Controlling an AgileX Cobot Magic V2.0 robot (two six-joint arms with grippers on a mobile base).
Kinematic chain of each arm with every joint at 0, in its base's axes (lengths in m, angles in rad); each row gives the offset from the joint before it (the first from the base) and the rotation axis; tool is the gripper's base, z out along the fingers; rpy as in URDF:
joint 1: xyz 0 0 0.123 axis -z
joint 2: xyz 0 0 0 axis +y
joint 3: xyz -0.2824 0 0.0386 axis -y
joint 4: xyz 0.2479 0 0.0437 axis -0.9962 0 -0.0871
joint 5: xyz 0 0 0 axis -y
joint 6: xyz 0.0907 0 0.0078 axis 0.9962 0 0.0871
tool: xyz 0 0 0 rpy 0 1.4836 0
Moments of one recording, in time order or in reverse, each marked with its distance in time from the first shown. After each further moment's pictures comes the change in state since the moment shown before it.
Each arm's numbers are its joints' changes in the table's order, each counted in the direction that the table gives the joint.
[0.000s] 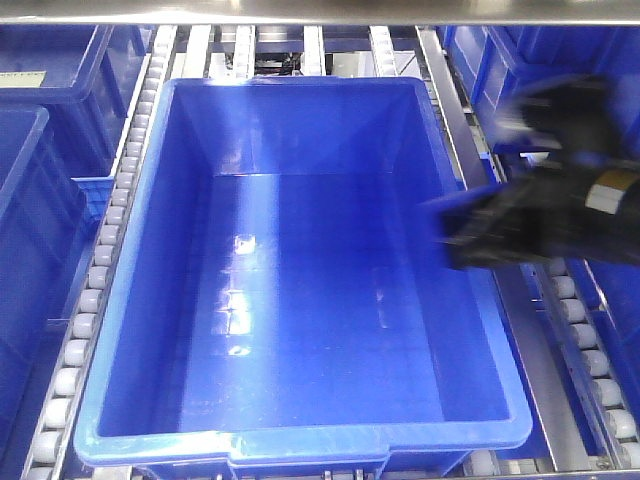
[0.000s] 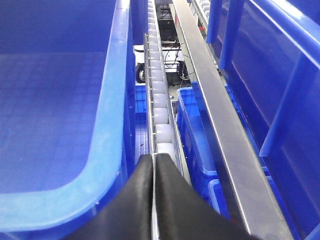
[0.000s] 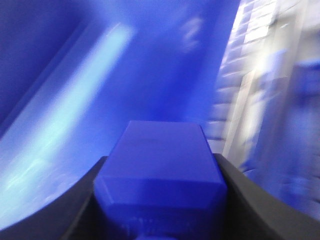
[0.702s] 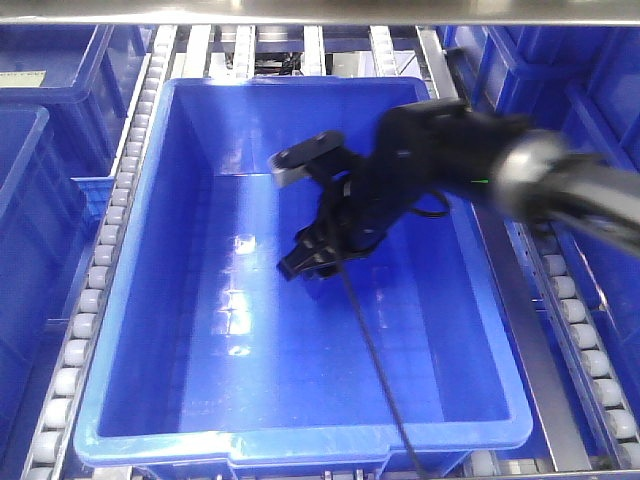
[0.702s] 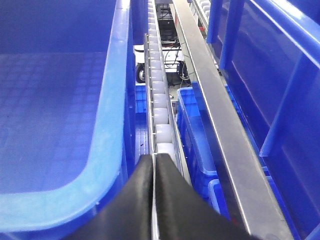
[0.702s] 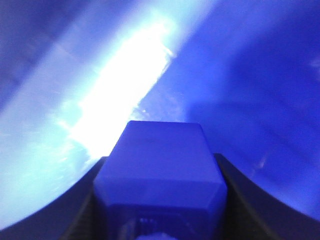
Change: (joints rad) left arm 0.000 0.000 0.000 0.000 0.000 0.000; right arm -0.169 0.712 0.599 0.055 -0.352 0.006
